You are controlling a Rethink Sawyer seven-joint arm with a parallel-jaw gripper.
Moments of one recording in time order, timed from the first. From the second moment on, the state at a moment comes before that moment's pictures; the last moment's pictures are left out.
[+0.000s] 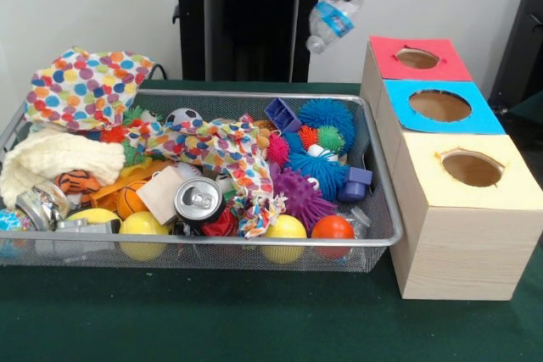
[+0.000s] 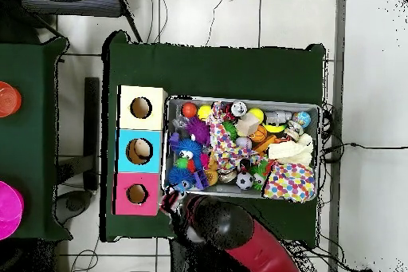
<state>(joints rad) -0.58 -1.06 0.36 2.46 0.51 0.49 1.57</state>
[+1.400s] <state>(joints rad) -0.29 -0.87 0.42 2.43 0.86 0.61 1.57</state>
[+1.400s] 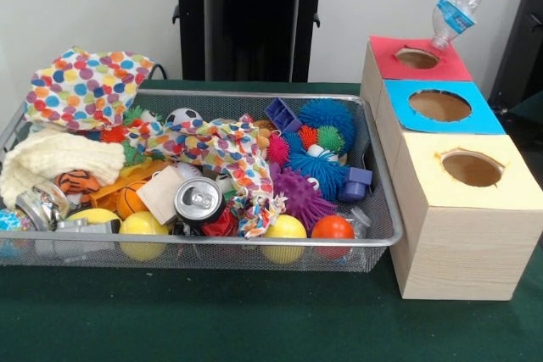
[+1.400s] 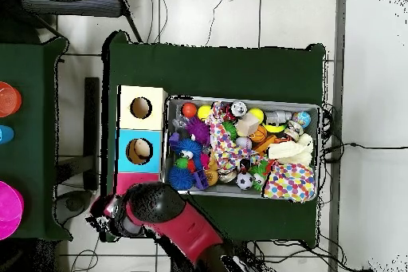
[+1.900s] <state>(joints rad) -0.29 -0.80 0.42 2.35 0.83 0.67 1.57</state>
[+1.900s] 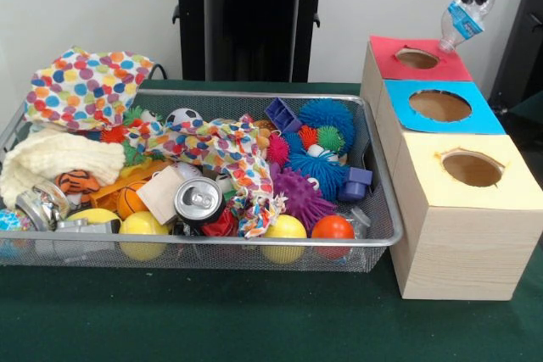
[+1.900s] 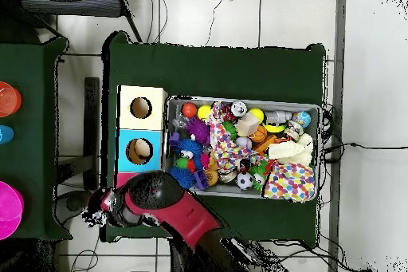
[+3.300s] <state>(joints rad) -0.28 -0.76 0.37 2.10 0.70 0.75 1.64</state>
